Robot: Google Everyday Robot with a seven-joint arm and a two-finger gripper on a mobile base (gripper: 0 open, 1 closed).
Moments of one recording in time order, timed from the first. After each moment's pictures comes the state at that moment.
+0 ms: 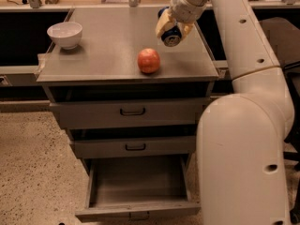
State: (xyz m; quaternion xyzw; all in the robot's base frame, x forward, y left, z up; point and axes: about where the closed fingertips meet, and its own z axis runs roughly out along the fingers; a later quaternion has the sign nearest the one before) arm 0.758 -0.098 0.920 -0.96 -0.07 -0.20 0.16
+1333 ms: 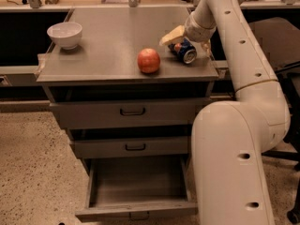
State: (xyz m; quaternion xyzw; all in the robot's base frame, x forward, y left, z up) arm 0.796 -0.161 0.836 -0.97 0.01 -0.18 0.14
